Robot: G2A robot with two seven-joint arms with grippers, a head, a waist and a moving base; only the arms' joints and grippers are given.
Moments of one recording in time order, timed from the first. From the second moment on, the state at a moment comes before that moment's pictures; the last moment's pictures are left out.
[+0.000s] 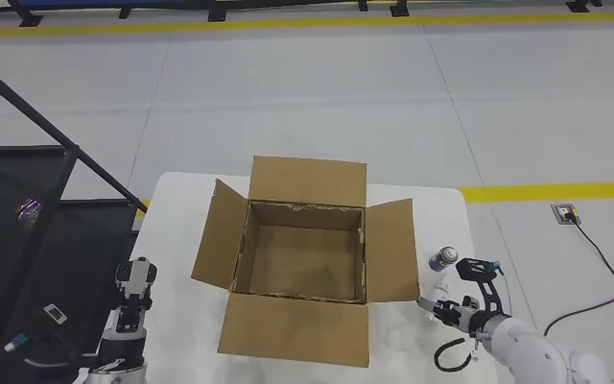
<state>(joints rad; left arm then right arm) 1.79 -1.37 -1.73 -2.23 0.33 -0.24 0.09 -1.40 -1.30 1.69 -1.99 -1.04 0.11 1.20</state>
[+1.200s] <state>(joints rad) 1.76 -1.37 -1.77 -2.19 0.26 -0.23 0.07 -1.15 -1.29 1.49 -1.61 -1.26 0.24 1.26</state>
